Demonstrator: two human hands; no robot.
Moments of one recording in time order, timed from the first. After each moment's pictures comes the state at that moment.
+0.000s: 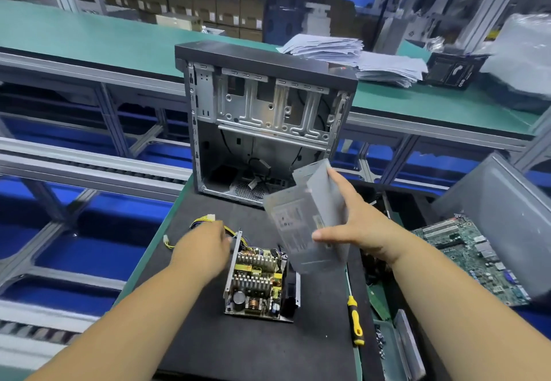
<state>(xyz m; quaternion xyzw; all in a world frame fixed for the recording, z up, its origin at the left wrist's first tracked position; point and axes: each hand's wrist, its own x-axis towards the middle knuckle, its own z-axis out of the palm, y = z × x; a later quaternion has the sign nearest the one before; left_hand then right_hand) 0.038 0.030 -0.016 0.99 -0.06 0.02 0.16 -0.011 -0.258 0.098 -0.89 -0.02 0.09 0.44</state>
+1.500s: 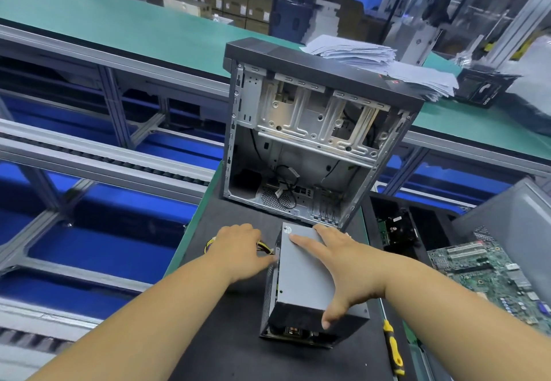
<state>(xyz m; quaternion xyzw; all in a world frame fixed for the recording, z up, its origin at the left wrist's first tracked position) 0.094 0.060 -0.027 0.97 -0.21 -0.09 0.13 0.022 -0.162 0.078 -0.94 -0.17 0.28 0.01</state>
